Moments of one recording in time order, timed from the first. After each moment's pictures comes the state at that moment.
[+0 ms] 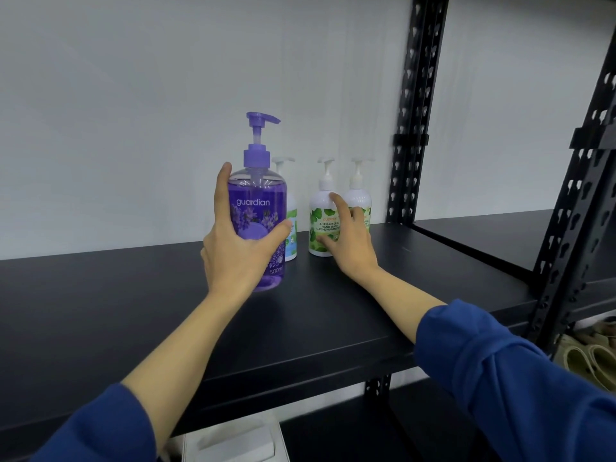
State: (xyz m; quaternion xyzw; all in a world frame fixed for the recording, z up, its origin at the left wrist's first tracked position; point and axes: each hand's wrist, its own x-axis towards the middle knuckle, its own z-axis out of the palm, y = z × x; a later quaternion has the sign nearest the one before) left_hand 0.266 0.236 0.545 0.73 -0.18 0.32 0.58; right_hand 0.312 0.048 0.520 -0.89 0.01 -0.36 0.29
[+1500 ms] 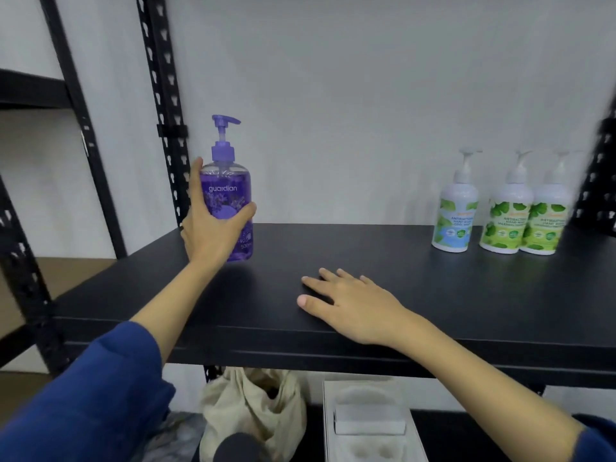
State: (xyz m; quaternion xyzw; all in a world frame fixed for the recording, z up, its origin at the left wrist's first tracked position) left_hand 0.274 0.518 0.547 0.76 0.01 0.43 0.48; right_hand 0.206 0.306 0.524 -0.97 -0.24 0.02 0.10
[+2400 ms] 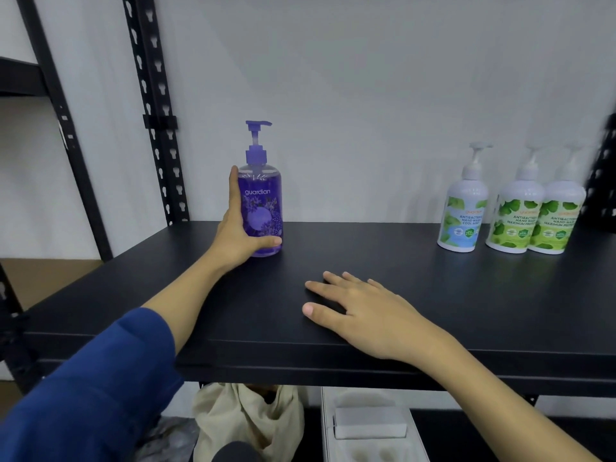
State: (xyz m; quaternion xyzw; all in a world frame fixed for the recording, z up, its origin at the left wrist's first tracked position) left_hand 0.327 0.522 0.526 0.82 -0.17 0.23 0.50; right_hand 0.203 0.307 0.527 -0.97 -0.22 0.03 0.11
